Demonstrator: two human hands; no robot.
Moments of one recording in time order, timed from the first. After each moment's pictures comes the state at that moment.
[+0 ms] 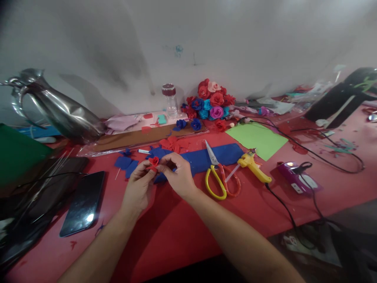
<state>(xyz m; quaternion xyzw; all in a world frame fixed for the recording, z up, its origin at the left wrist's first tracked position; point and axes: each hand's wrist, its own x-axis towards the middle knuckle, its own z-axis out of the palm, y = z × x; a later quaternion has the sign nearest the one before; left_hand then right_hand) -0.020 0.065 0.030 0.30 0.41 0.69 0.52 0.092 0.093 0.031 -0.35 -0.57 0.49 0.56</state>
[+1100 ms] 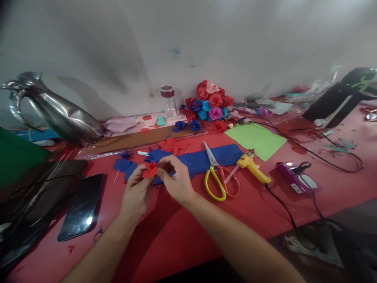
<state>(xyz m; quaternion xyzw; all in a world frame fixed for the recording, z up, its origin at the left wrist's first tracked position) -0.018 0.060 0.030 0.30 0.40 0.71 0.51 0.087 0.086 0.027 -0.29 -0.56 0.50 0.60</state>
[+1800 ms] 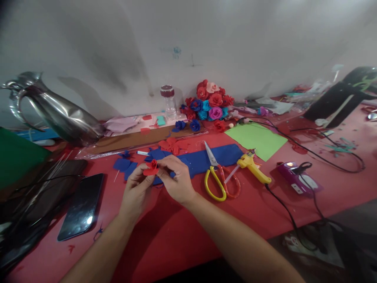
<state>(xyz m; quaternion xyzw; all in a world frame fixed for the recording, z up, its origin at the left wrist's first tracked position) -0.020 0.055 0.037 0.37 0.38 0.67 0.51 0.096 0.085 0.036 -0.28 -0.64 0.39 0.60</state>
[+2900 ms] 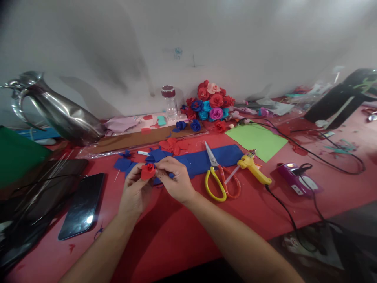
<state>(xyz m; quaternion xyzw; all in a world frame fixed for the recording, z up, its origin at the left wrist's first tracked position) -0.021 0.057 0.044 0.32 0.37 0.70 0.52 0.094 0.087 0.033 -0.25 -0.64 0.44 0.58</state>
